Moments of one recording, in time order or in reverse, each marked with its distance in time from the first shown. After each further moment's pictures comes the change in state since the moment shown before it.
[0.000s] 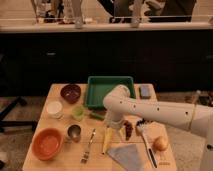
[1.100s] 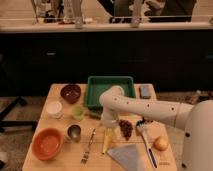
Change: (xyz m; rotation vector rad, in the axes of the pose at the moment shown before) arm -0.006 -0.021 0.033 -0.050 -0.129 -0.033
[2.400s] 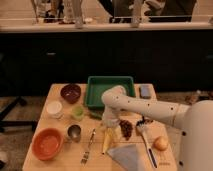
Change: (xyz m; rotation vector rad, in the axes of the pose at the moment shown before) arm 0.006 0.001 0.006 -0.007 -0.050 -0.001
